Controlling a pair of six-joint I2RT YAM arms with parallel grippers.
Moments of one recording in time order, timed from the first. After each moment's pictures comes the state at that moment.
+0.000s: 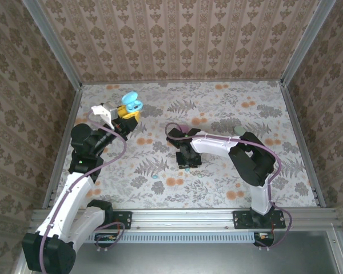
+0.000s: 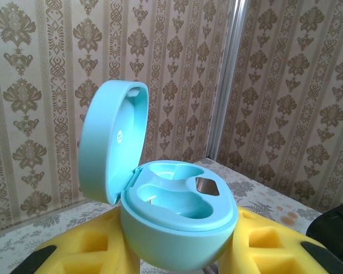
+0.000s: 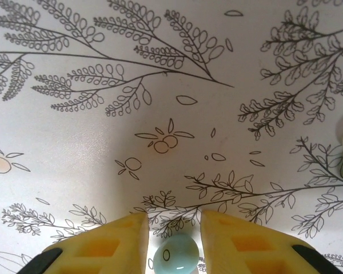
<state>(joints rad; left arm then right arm) -0.25 0.83 0.66 0.33 0.60 -0.20 0.81 1.95 1.31 -0.86 0.00 0.80</state>
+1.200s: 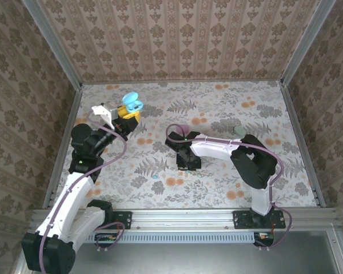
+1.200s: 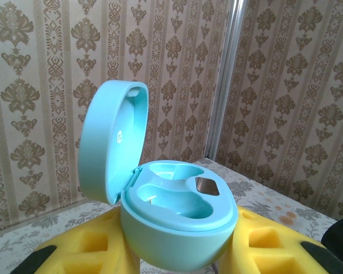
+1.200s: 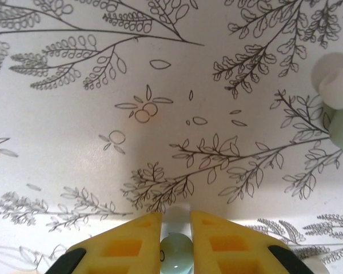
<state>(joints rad) -0.25 0.83 0.66 0.33 0.60 -0.20 0.84 1.91 1.28 -0.86 0.04 0.93</state>
